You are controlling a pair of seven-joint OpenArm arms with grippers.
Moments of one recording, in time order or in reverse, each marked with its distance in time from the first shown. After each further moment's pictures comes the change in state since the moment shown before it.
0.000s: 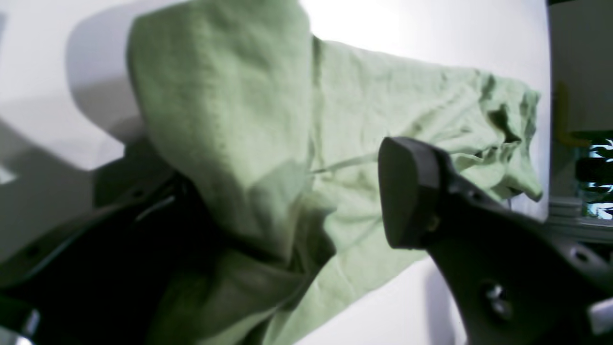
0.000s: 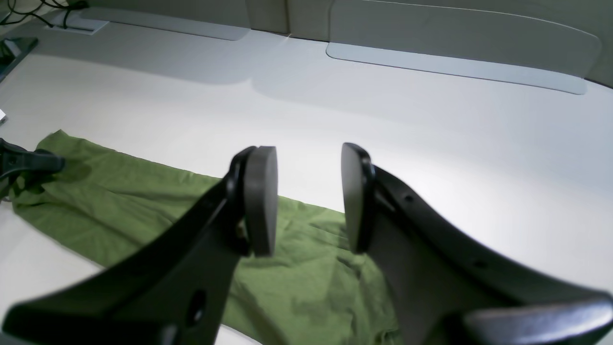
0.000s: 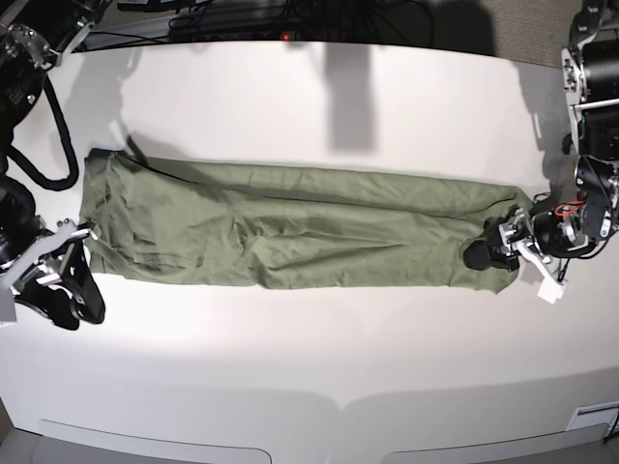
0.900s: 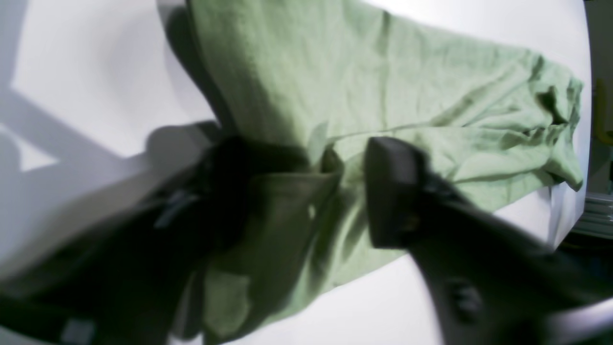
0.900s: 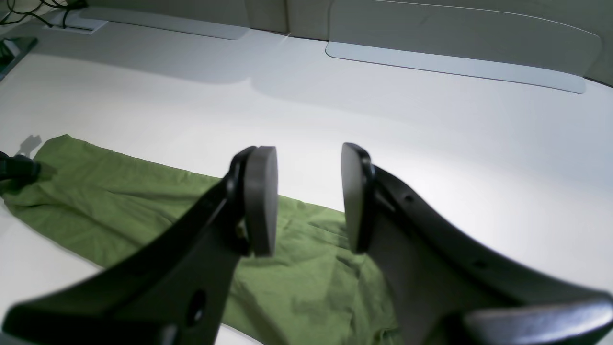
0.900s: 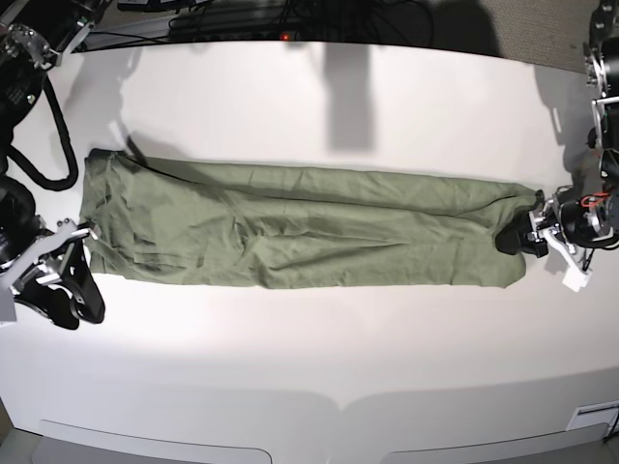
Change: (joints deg) left arm 1.1 -4.8 0.2 -0.3 1.0 0.4 1.4; right arm 0.0 0.0 0.0 0.0 0.0 0.0 0.0
